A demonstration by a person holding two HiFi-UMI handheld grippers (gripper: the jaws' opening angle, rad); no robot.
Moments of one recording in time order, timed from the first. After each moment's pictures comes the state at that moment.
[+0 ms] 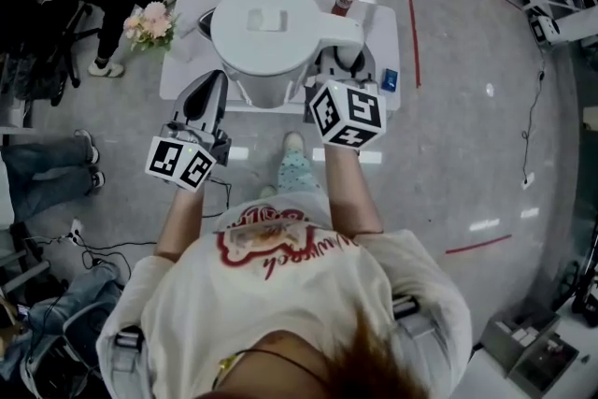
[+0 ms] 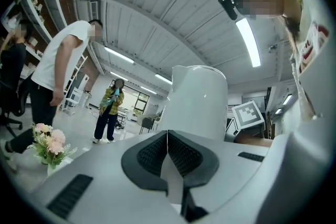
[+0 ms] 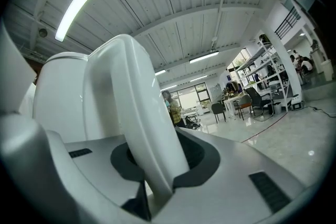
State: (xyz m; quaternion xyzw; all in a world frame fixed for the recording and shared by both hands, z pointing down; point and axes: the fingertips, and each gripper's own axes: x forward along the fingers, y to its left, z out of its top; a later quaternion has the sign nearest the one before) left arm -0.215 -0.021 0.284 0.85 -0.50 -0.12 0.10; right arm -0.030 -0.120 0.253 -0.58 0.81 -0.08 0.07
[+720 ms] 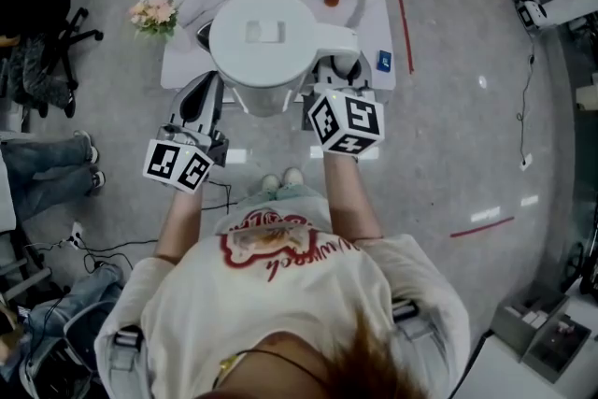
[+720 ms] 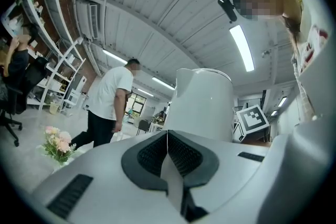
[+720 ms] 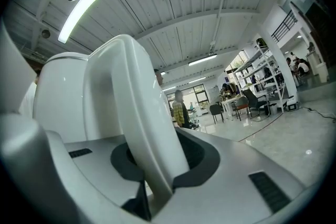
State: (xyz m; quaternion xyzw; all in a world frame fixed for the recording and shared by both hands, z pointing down) left arm -0.226 0.074 0.263 0.86 -0.48 -0.13 0.09; right arm -0.034 -0.007 0.242 -0.59 0.80 -0.08 0.08
